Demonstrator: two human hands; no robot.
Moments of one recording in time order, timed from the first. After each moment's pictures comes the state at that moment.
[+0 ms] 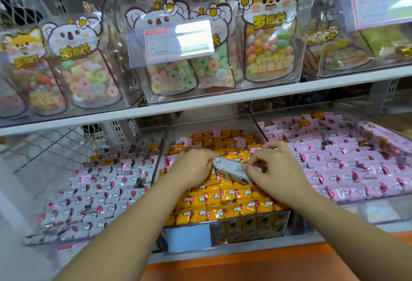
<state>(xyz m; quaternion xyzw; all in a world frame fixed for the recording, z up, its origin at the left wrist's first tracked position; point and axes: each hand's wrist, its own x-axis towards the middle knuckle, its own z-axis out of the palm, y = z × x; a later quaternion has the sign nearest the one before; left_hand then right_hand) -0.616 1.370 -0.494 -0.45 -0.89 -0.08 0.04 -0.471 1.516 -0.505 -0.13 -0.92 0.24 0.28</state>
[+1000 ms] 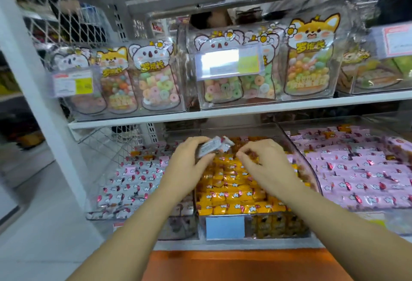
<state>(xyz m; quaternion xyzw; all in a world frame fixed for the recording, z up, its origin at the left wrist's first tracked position) -0.582 1.270 -0.454 -0.37 -0.84 -0.36 0.16 -0.491 1.442 -0.460 -0.03 -0.91 0.25 0.32</state>
